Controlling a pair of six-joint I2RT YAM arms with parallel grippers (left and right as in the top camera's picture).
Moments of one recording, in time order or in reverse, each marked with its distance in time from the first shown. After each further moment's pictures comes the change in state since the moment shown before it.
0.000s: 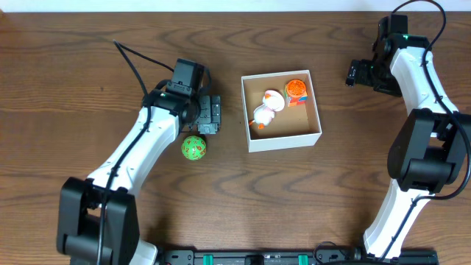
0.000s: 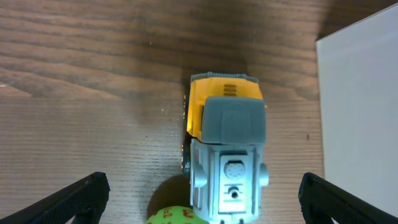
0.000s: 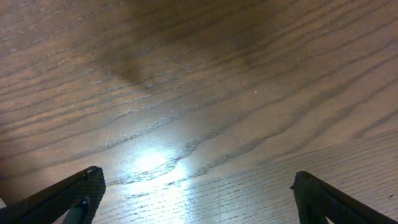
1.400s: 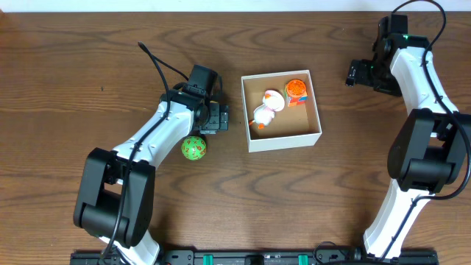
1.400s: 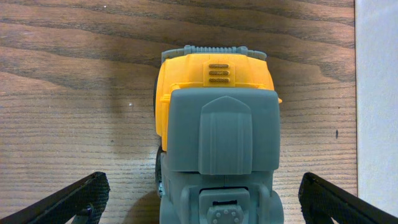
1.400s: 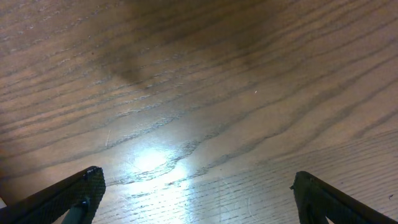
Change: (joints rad) left arm -0.038 0.132 0.000 0.038 -0.003 0.003; right arm 0.000 0.000 0.000 0.000 0.000 0.000
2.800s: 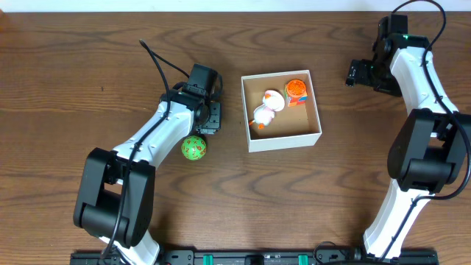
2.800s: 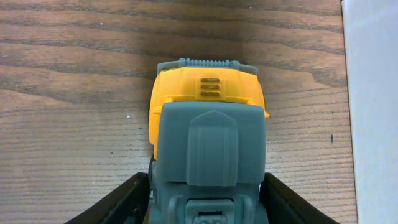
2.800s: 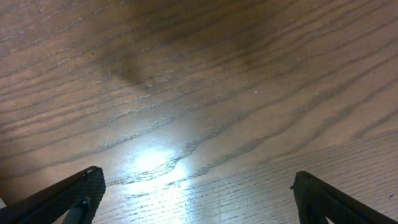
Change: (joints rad) left arm 0.000 0.000 0.000 0.025 0.000 0.035; right arm 0.000 0.000 0.000 0.000 0.000 0.000
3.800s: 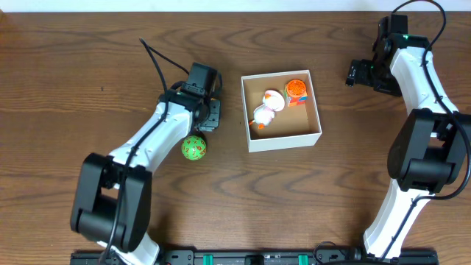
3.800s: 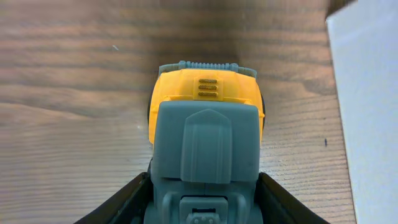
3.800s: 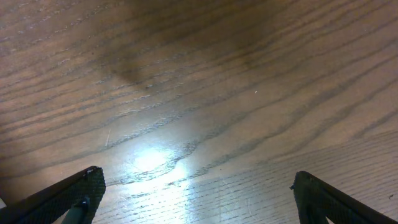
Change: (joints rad) left arm 0.000 -0.044 0.000 0.012 -0.032 0.045; right arm 0.000 0.000 0.000 0.000 0.000 0.000
